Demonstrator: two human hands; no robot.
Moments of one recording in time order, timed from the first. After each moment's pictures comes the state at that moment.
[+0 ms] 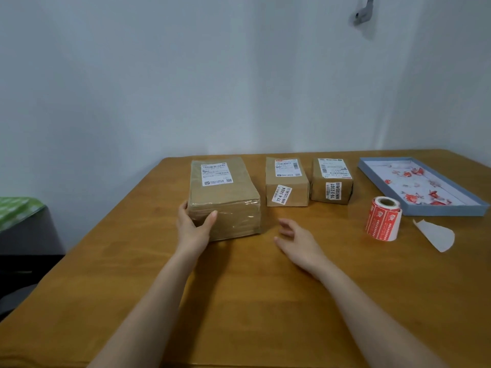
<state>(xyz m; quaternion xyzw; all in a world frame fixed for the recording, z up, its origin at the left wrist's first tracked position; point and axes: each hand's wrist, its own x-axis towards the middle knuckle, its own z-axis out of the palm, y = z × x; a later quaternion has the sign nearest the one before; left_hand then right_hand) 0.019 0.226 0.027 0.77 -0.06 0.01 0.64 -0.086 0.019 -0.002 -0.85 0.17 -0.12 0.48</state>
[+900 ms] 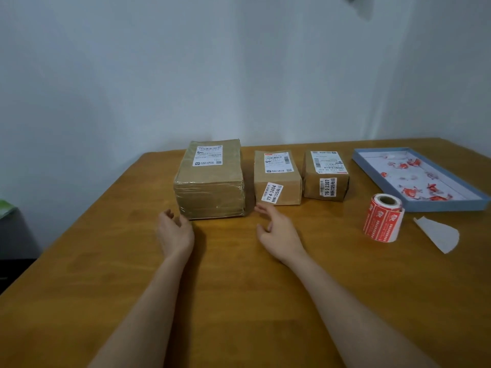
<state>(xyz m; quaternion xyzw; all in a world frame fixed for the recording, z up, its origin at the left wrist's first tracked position) 0.082 0.197 -0.009 0.85 0.05 0.10 0.52 -0.031 0.010 -0.016 -0.89 0.11 -0.21 0.39</state>
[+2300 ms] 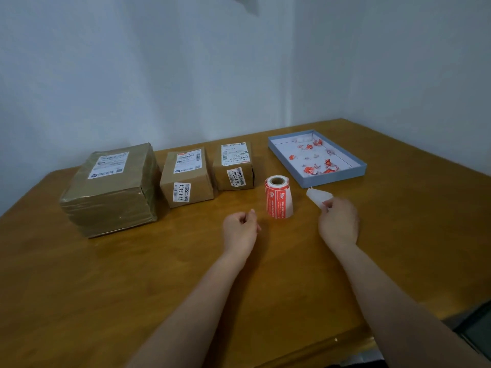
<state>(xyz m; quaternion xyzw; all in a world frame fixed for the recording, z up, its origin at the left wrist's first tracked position) -0.112 -0.026 0.004 0.80 -0.17 -0.15 0.56 -0.216 -0.174 -0.007 -0.76 0.53 -0.29 0.22</state>
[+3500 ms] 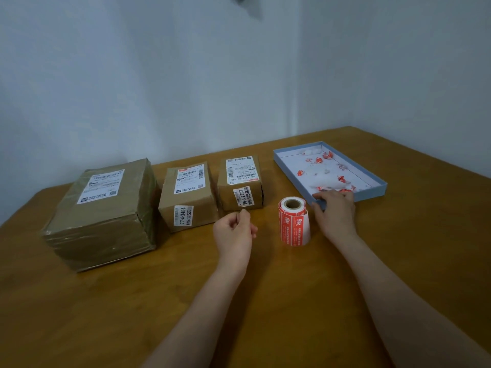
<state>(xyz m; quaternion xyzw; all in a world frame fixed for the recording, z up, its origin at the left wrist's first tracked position) -0.067 -0.041 0.027 0.72 -0.13 -0.11 0.67 -0.150 -0.219 0.001 -0.82 0.43 -0.31 0.20</state>
